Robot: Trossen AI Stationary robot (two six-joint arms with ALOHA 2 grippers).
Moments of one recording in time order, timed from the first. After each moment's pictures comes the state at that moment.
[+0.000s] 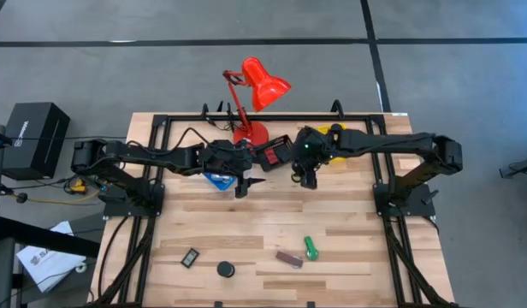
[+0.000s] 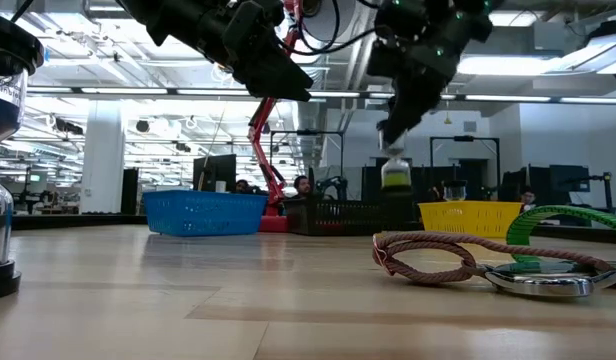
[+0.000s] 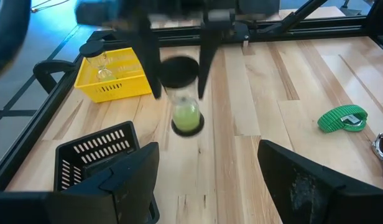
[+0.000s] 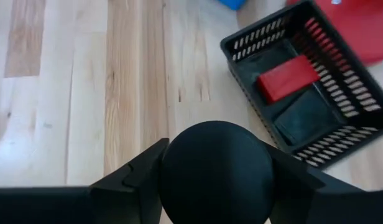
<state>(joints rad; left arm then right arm) 0.10 1.42 0.89 0.09 0.00 0.11 -0.23 1.49 1.11 -0.63 -0.10 -0.15</state>
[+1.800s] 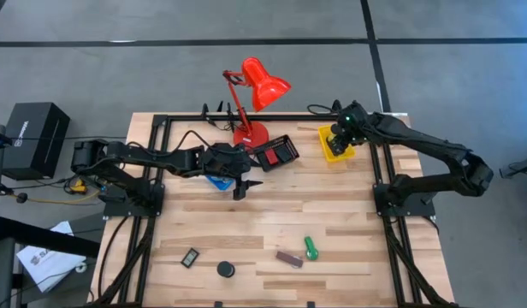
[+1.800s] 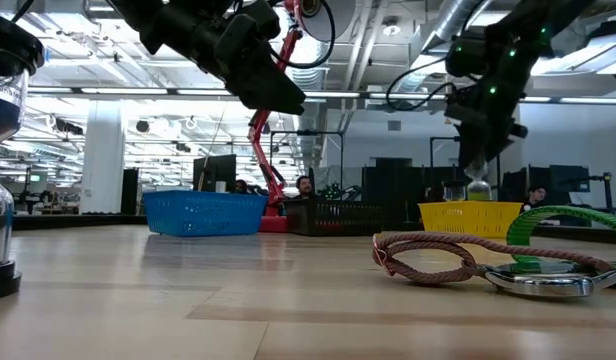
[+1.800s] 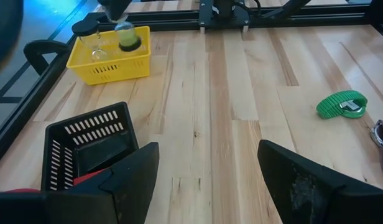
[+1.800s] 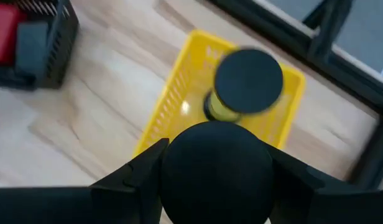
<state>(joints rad) 0.10 1.42 0.84 0.10 0.00 0.09 -0.71 1.16 0.82 -0.72 0.14 0.19</state>
